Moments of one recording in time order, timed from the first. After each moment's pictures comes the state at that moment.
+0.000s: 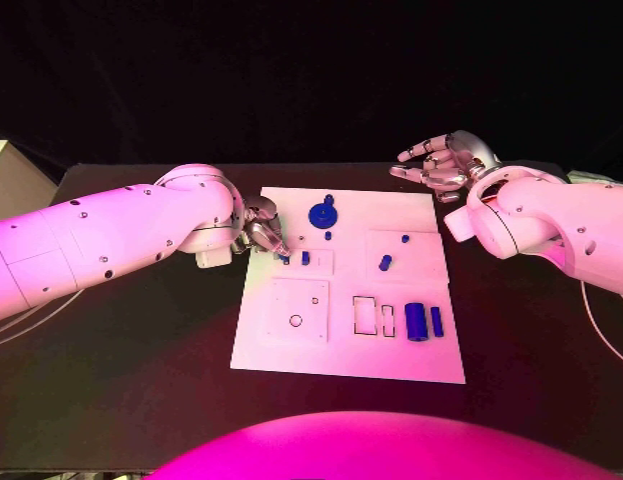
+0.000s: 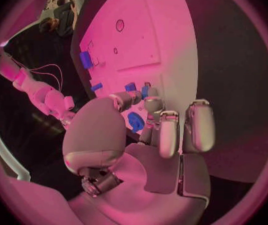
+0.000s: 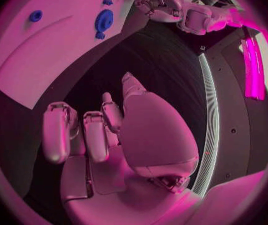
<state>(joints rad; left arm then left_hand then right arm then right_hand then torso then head) 1.28 -0.63 -0.08 1.37 -1.04 0.24 -0.51 1.12 -0.16 0.73 0.15 0.29 0.88 0.07 0.65 0.82 1.24 -0.01 1.12 0.85 1.47 -0.06 1.57 1.31 0.07 1.39 0.04 1.44 1.31 1.28 -0.86 -0.13 1.45 -0.62 -0.57 0.01 1.43 -0.12 0.05 0.29 0.19 0.83 0.17 0.25 0.26 1.28 0.09 1.30 1.28 1.47 0.01 1.50 1.31 0.05 1.47 0.11 1.33 1.31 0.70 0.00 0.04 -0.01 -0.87</state>
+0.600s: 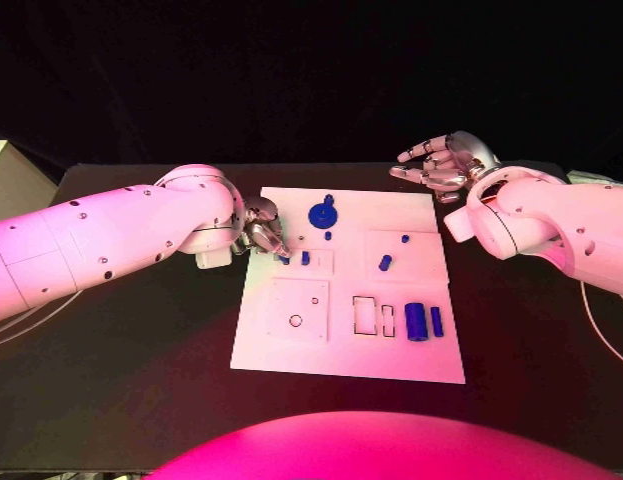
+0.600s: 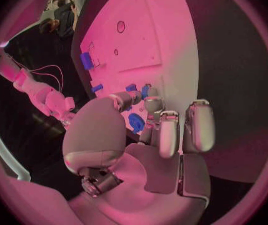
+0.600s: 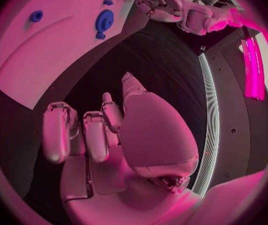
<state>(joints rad) 1.28 -0.63 -0.08 1.37 -1.04 0.24 -0.51 1.12 -0.16 0.73 0.15 0.29 0.88 0.07 0.65 0.82 1.24 -0.01 1.12 0.85 1.47 -0.06 1.57 1.31 0.07 1.39 0.04 1.44 1.31 1.28 -0.86 -0.13 1.45 -0.62 -0.57 0.01 1.43 -0.12 0.05 0.29 0.19 0.83 0.17 0.25 0.26 1.28 0.09 1.30 1.28 1.47 0.01 1.50 1.31 0.05 1.47 0.11 1.33 1.31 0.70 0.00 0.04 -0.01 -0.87</state>
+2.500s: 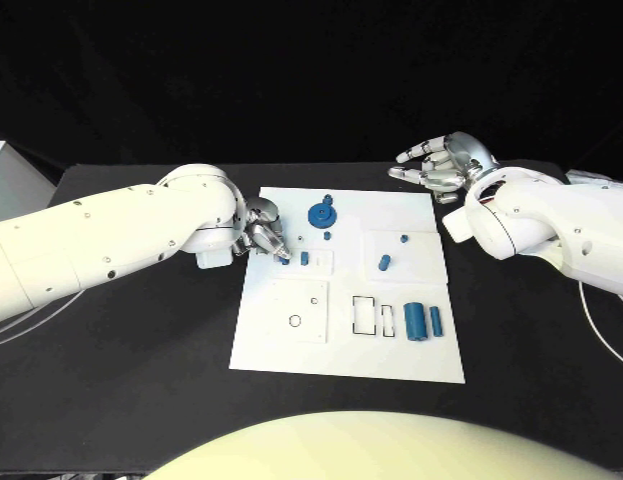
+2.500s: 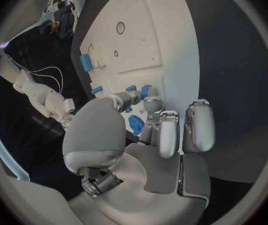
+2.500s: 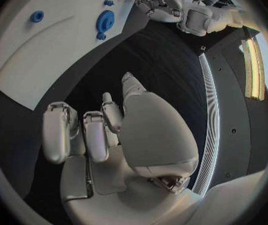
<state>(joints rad) 1.28 -0.61 -0.08 1.36 -1.05 0.27 -0.51 1.11 -0.16 0.73 0.15 0.29 0.88 0.07 0.65 0.82 1.25 -0.01 1.12 0.85 1.47 -0.06 1.57 1.31 0.07 1.39 0.04 1.44 1.31 1.28 -0.85 -0.13 1.45 -0.62 -0.57 0.02 1.43 -0.12 0.05 0.29 0.19 0.83 0.17 0.25 0.26 1.28 0.09 1.30 1.28 1.47 0.01 1.50 1.31 0.05 1.47 0.11 1.33 1.31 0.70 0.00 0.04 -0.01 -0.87</state>
